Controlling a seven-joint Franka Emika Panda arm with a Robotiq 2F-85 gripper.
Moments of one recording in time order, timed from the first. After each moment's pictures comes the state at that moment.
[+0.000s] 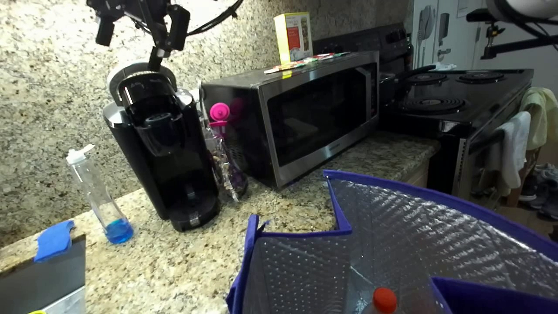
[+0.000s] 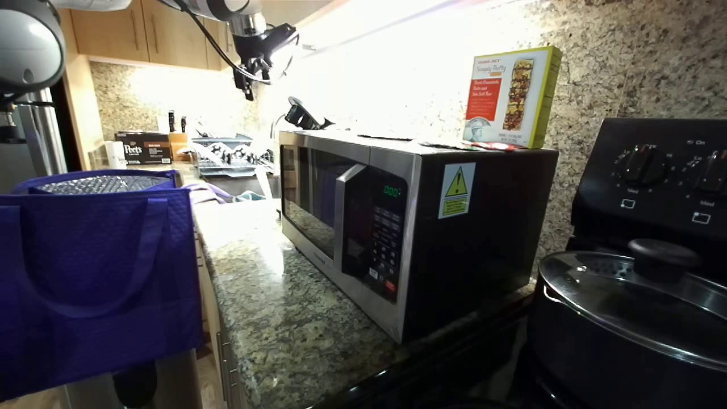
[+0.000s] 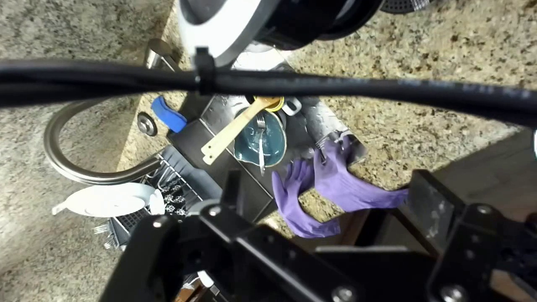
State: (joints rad) arm 0.31 0.85 0.30 -0.51 0.03 1.93 -1.60
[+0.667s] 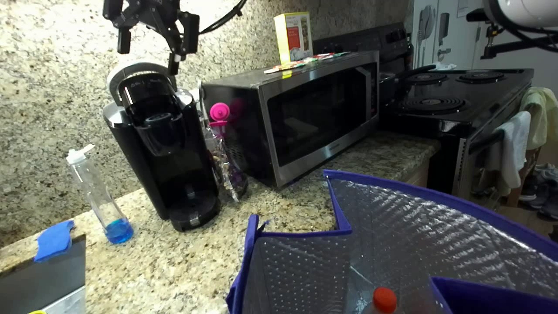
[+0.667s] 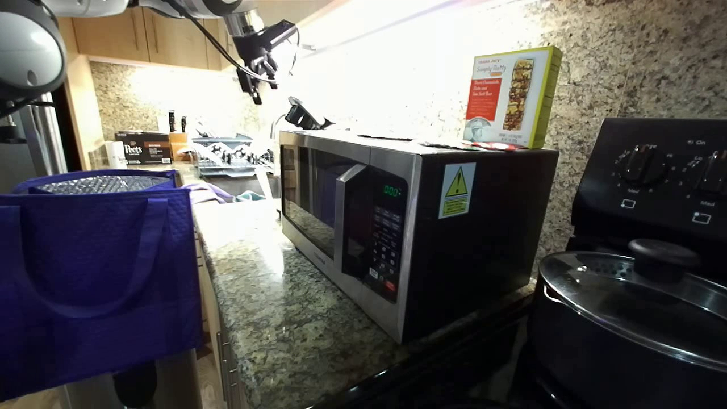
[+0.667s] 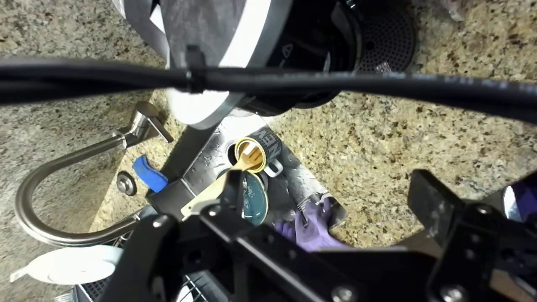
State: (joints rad) arm 0.39 0.89 0.13 -0.42 -0.06 1.85 -1.57
